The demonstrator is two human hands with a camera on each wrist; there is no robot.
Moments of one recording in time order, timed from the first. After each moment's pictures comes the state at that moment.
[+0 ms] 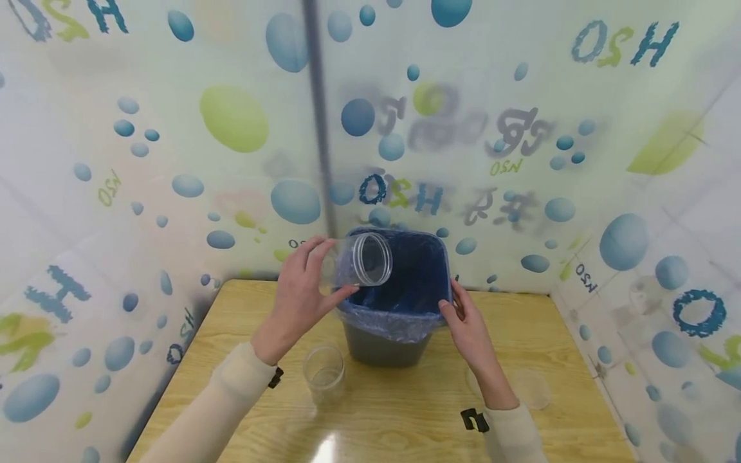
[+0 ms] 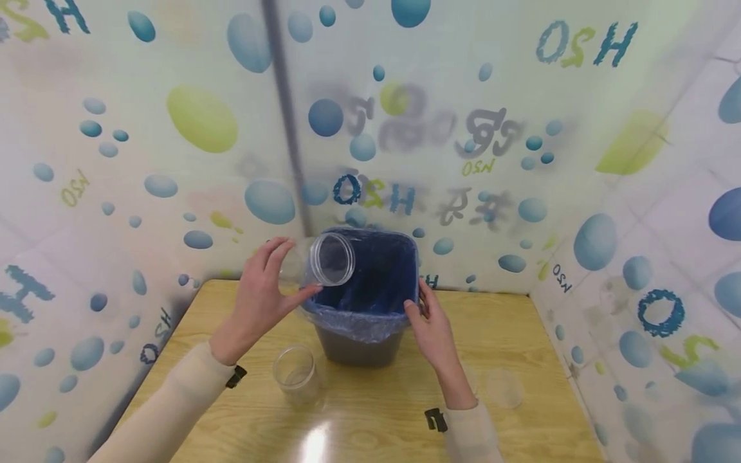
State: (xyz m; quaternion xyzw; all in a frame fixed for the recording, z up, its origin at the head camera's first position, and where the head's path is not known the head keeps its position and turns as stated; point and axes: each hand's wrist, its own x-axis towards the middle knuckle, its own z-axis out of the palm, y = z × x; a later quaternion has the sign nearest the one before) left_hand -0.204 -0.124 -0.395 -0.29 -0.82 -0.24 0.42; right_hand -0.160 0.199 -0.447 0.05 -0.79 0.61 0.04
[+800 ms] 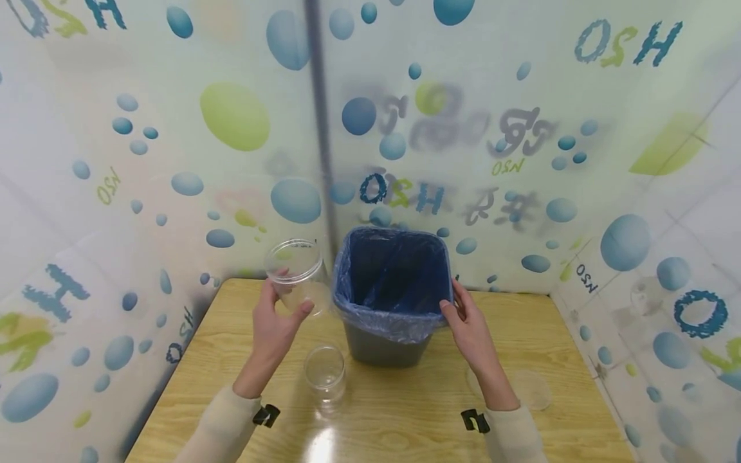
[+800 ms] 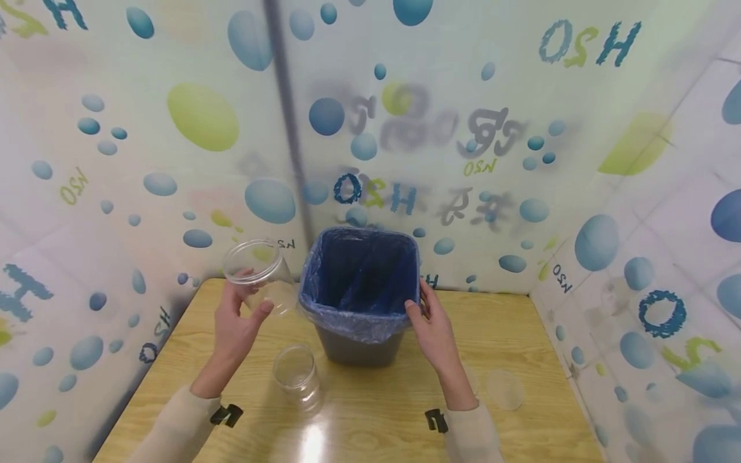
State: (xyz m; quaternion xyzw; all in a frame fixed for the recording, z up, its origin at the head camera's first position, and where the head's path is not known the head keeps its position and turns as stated) left_hand -0.166 -0.158 -0.450 -0.11 -0.74 -0.59 0.31; right_hand -0.160 0.198 -0.448 0.05 -0.80 0.60 0.04
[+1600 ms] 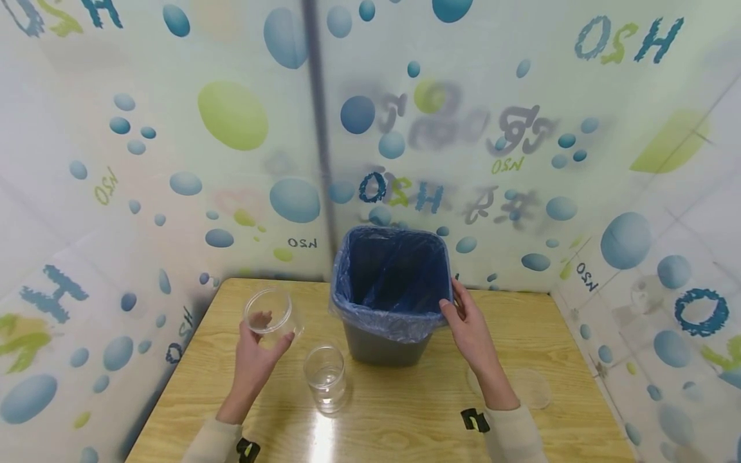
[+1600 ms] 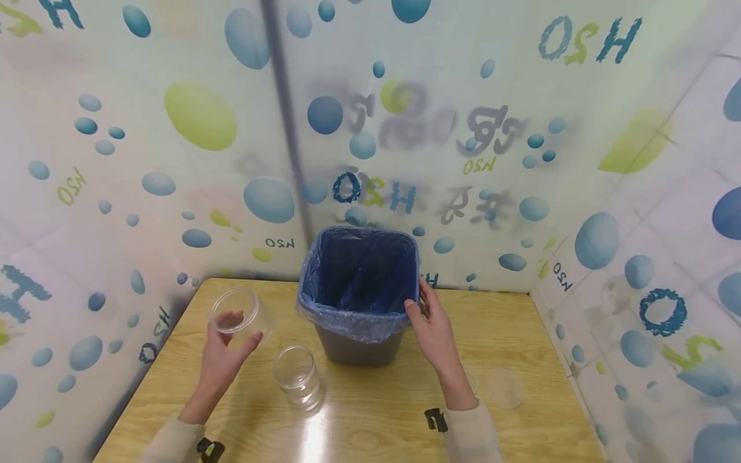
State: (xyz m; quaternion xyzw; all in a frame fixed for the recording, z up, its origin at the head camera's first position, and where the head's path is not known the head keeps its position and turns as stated) left_hand -0.147 -0.211 -0.538 0.03 -0.81 -0.57 0.16; right_hand -0.157 0.197 -0.445 0.05 -0.79 0.61 0.03
